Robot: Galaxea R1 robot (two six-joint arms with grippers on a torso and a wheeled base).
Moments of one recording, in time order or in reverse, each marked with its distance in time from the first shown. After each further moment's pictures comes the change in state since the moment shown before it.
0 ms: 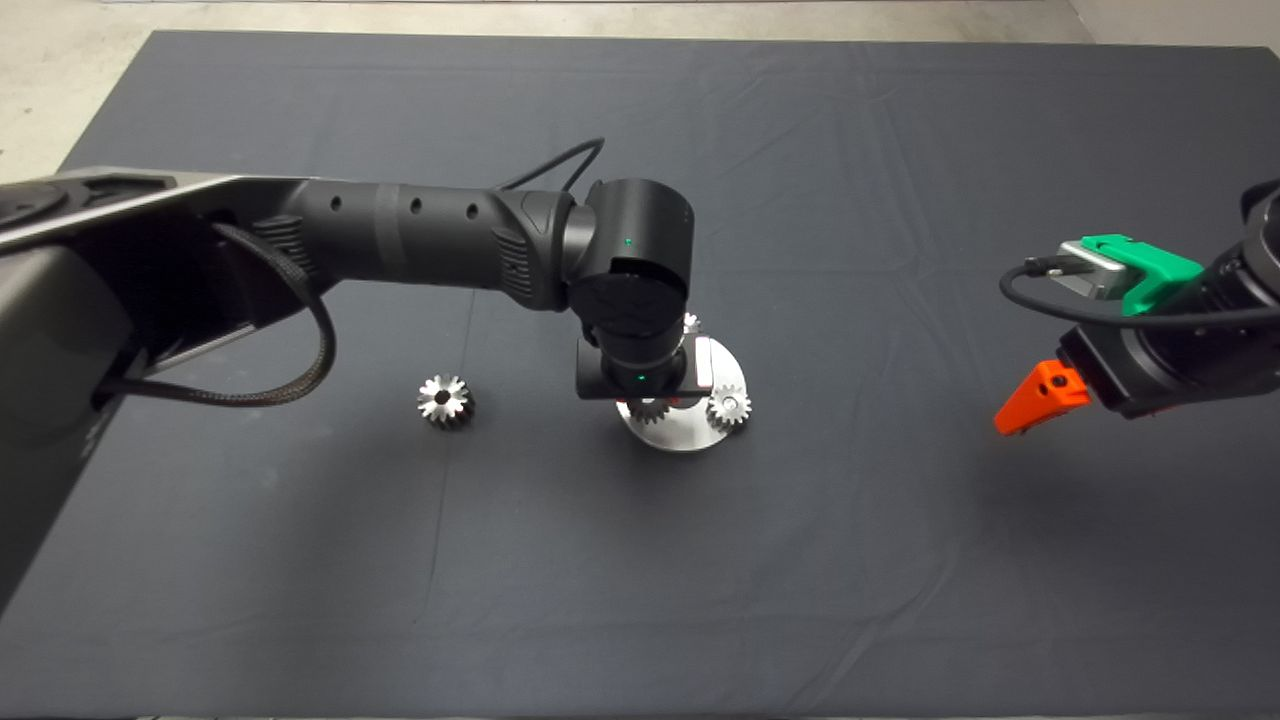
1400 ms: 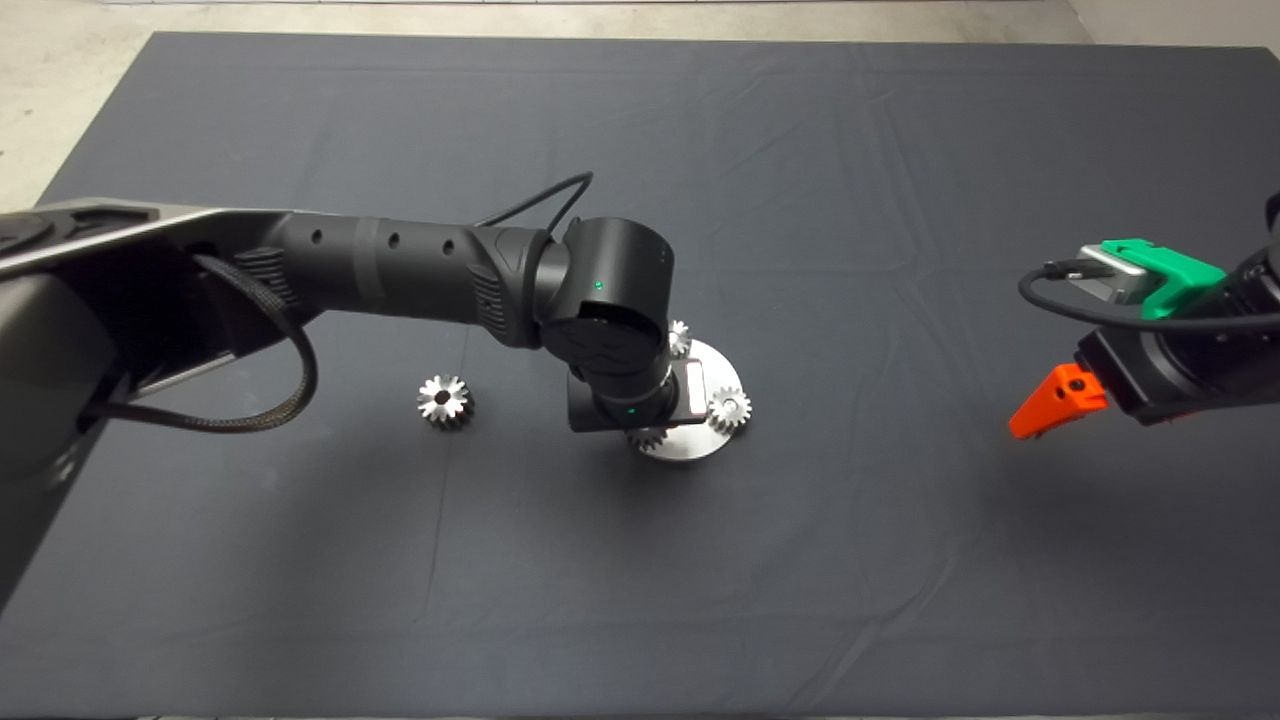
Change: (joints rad) left arm 0.040 -0.044 0.077 0.034 -0.004 -0.060; right arm 0.000 -0.016 0.012 0.000 0.000 0.000
